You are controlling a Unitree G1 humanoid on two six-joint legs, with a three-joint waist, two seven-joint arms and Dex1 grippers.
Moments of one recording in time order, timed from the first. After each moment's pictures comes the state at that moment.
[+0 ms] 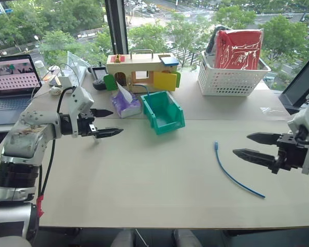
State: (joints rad) left arm -0.69 0.86 0.01 0.10 -0.47 0.57 -1.12; right arm -0.11 -1.07 -0.54 -0.45 0.83 0.98 0.86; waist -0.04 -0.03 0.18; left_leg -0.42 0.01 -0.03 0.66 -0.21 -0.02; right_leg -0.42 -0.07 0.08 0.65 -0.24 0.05
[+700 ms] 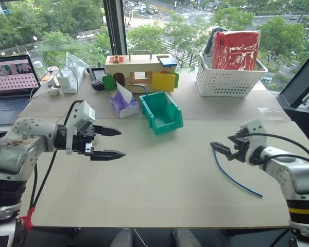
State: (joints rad) left arm -0.53 0.96 0.07 -0.20 -0.63 0.71 -1.27; right arm -0.43 -0.66 -0.10 -0.02 0.39 0.81 0.48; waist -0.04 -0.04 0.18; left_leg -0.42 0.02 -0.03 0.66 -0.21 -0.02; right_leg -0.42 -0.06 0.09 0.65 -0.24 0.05
